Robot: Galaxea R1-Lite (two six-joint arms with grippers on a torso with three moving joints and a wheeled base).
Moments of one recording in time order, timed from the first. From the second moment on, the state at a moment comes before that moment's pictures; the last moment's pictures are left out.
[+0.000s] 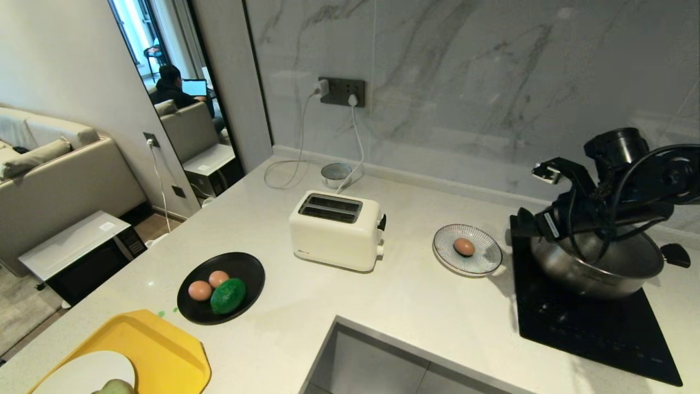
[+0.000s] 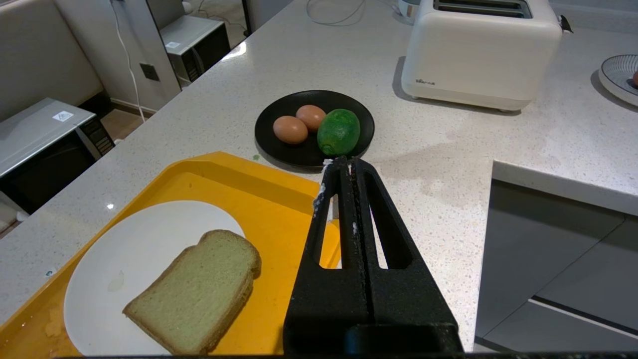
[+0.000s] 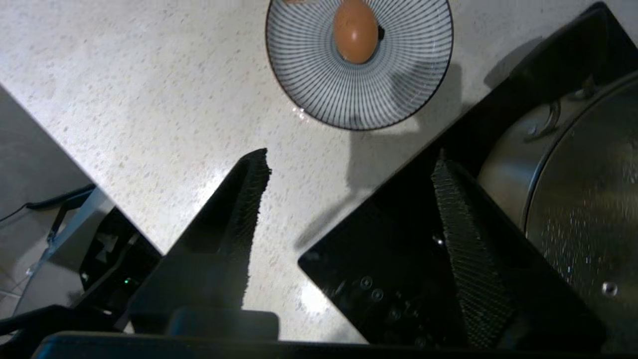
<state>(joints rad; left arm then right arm) 0.01 0.00 0.00 -0.01 0.00 0.00 -0.04 1.95 -1.46 0.32 0.23 -0.38</state>
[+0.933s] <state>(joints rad) 0.01 0.00 0.00 -0.01 0.00 0.00 0.01 2.31 -1.93 0.52 0.14 -0.38</state>
